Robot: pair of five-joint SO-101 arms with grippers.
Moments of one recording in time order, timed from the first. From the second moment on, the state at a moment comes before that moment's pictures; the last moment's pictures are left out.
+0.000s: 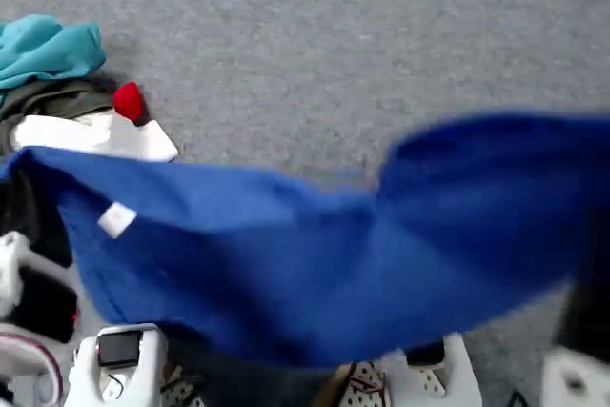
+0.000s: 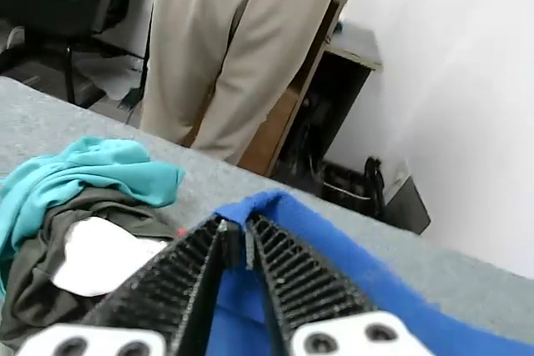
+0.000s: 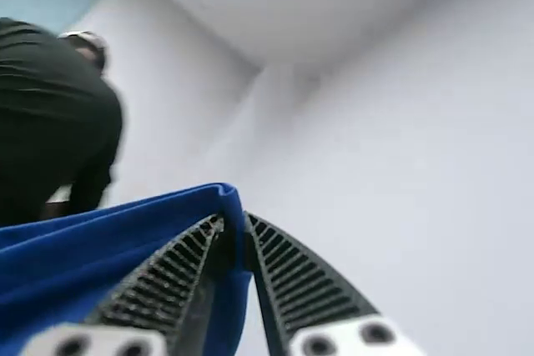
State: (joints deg) left arm -11.5 -59.1 -24.7 100.2 7.9; right arm 0.2 -53.5 -42.2 61.8 27.6
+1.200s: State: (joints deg) left arm -9.3 -18.8 -4.0 62.9 12.0; right arm -2.5 -23.0 10.0 22.1 28.3
